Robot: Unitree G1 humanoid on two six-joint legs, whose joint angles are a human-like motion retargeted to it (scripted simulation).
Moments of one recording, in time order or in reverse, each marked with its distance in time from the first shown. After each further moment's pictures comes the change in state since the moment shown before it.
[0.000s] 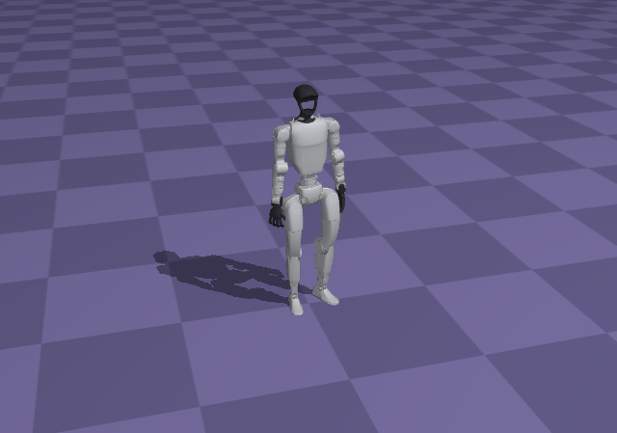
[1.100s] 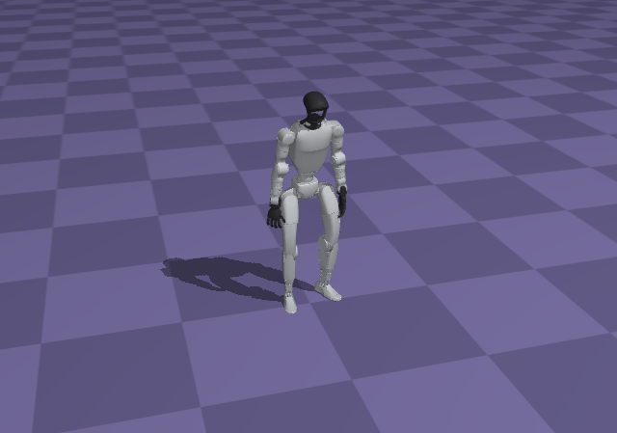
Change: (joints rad) left arm -0.186 -0.003 -0.084 -0.138 -0.137 -0.110 -0.049; right arm -0.142 -0.036 0.011 -0.137 0.033 -0.062 -0.030; waist 0.066 -0.021 0.194; left_leg -0.331 0.067 0.054 0.261 -0.059 -0.019; right_leg -0.324 -0.097 0.017 0.229 -0.045 0.028
